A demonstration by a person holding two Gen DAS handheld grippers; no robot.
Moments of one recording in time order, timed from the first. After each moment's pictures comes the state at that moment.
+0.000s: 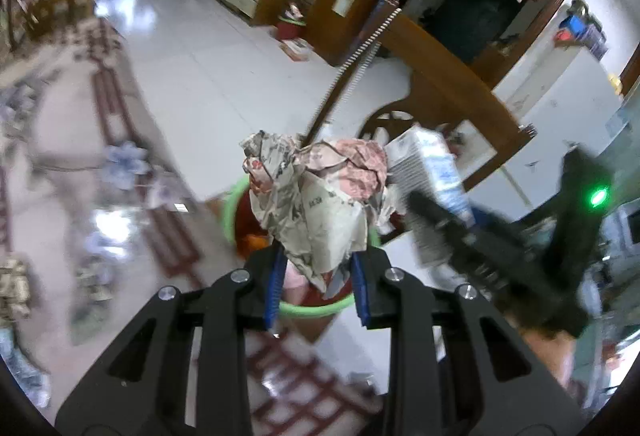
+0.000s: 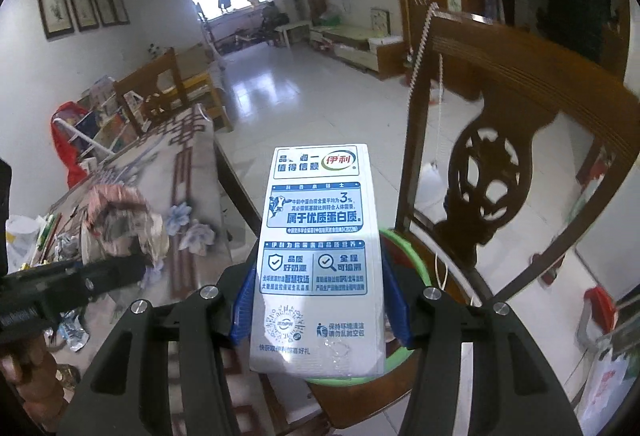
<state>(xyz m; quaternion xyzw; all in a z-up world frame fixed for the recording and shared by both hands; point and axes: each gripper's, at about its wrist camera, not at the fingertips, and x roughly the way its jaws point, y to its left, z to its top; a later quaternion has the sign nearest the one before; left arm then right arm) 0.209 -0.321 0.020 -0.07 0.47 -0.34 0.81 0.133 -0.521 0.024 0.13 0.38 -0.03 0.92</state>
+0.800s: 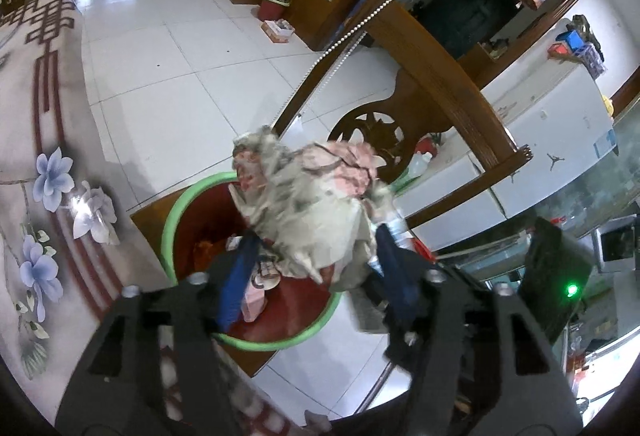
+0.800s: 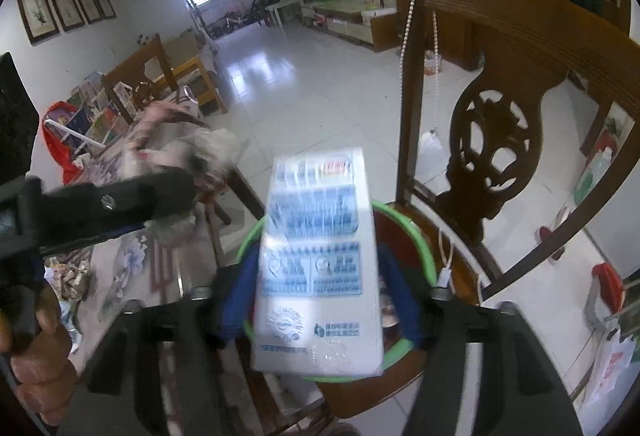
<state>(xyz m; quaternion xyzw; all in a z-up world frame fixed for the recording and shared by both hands) 0.247 -0.373 0.009 -0.10 0.50 -0.36 0.79 0.149 -0.534 0.000 0.15 0.41 -0.03 0.90</state>
